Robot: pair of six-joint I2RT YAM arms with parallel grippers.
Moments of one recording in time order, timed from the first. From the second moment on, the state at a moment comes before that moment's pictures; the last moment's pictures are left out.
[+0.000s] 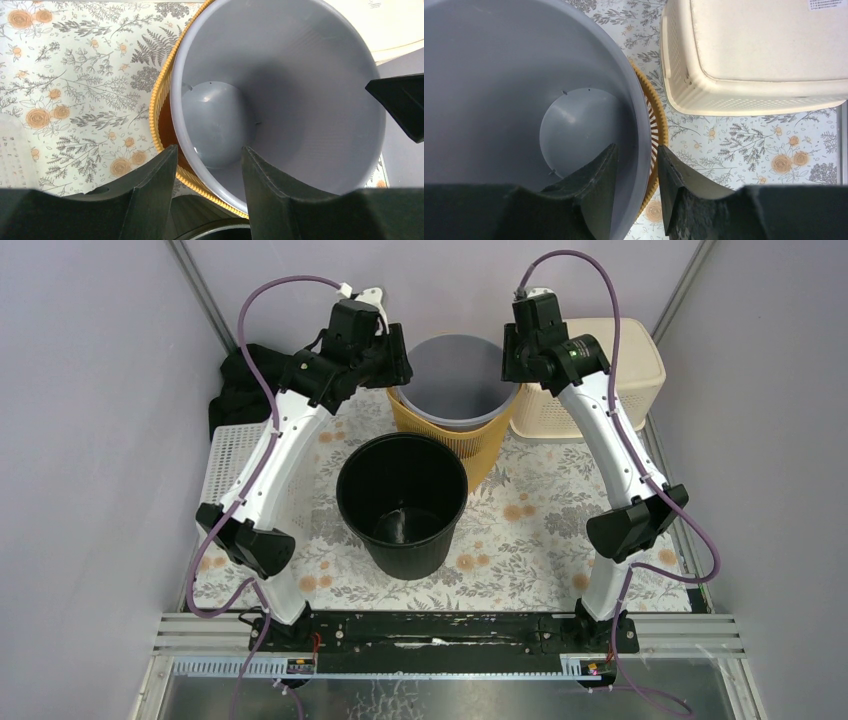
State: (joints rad) left arm -0.45 1.75 2.13 -0.91 -0.06 -0.41; right arm 0.42 1.85 2.21 -1.03 0.29 0.27
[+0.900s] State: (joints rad) left arm -0.47 1.80 2.09 -0.93 -0.08 -0.39; right arm 0.42 1.85 2.18 -1.03 0.27 0.28
